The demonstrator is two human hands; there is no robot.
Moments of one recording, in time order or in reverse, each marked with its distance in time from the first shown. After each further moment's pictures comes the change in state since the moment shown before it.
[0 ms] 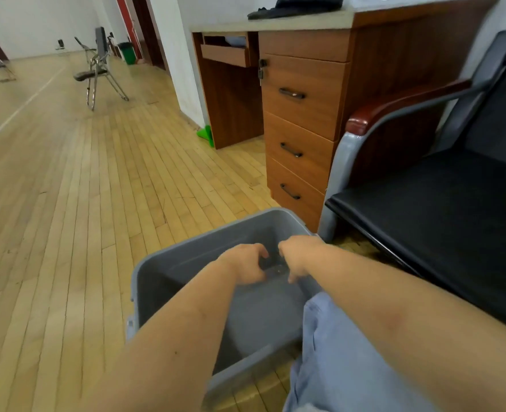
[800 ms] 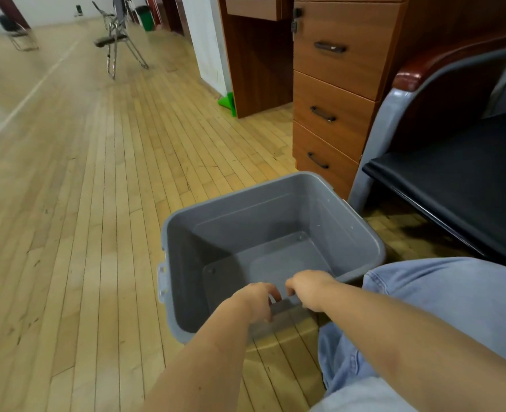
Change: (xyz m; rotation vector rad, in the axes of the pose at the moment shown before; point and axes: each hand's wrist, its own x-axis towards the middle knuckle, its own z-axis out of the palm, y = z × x) left_hand -0.047 -0.052 0.126 -0.180 -0.244 -0.199; right_hand -0.005 -0.073 0.102 0.068 -0.199 -0.138
